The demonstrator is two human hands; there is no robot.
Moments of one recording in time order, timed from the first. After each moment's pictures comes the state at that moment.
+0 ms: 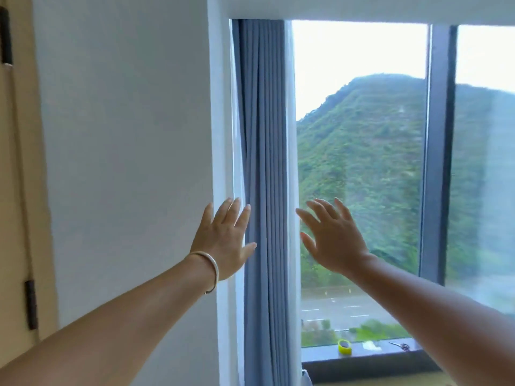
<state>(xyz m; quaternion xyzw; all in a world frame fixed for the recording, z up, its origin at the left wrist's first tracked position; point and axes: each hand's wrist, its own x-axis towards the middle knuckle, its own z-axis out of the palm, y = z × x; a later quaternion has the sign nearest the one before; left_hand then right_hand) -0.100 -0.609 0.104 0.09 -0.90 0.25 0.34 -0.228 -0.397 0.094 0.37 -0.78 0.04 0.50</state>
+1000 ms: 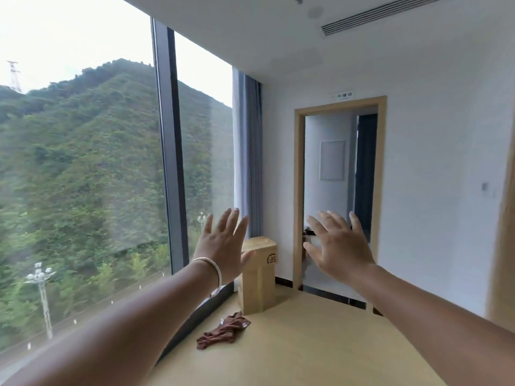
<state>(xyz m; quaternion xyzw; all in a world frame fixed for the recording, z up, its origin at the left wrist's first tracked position) -0.325 -0.048 0.047 -0.35 -0.87 0.04 0.34 -0.201 0.180 0.040 -0.12 -0.91 -0.13 0.36</state>
